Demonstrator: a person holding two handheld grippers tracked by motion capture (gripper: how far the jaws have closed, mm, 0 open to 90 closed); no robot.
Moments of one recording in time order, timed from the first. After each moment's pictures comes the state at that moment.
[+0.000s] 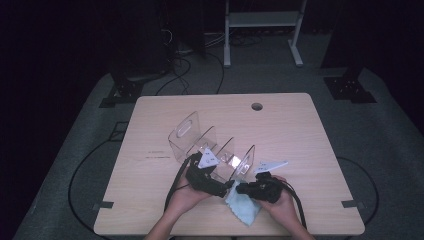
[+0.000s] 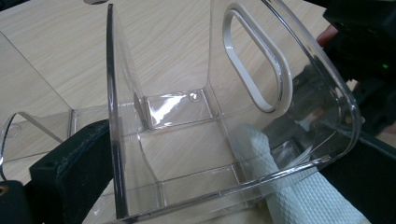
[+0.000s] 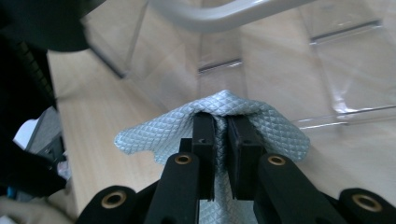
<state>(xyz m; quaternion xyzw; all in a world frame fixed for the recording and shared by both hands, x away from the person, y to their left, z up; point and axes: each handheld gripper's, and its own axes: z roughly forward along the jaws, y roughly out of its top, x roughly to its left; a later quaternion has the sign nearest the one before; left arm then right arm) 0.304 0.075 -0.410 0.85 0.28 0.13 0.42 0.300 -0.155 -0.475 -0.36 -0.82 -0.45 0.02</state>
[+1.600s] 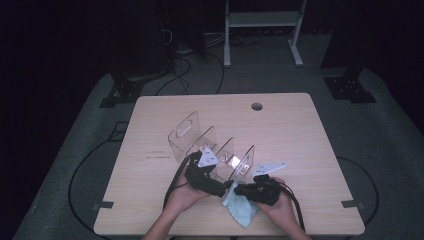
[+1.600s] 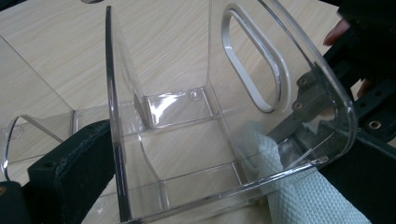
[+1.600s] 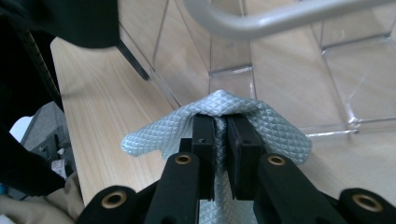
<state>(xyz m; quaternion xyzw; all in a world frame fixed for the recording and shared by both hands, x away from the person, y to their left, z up) 0.306 0.077 -0.406 0.86 0.27 0.13 0.42 0.292 -0.148 -0.470 -0.35 -0.82 -0.46 0.01</state>
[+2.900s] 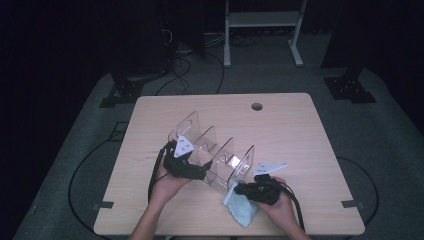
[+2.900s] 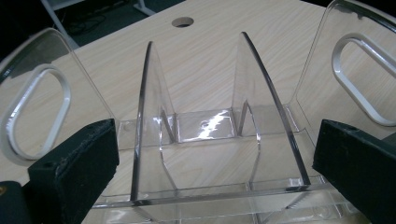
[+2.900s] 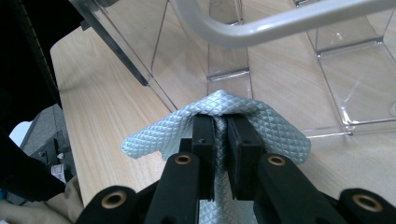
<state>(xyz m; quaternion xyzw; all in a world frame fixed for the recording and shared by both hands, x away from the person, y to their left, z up) 0.328 0.128 -0.395 0.81 0.32 0.22 0.43 0.292 -0.149 -0.468 -0.35 -0.81 -0.46 0.01</state>
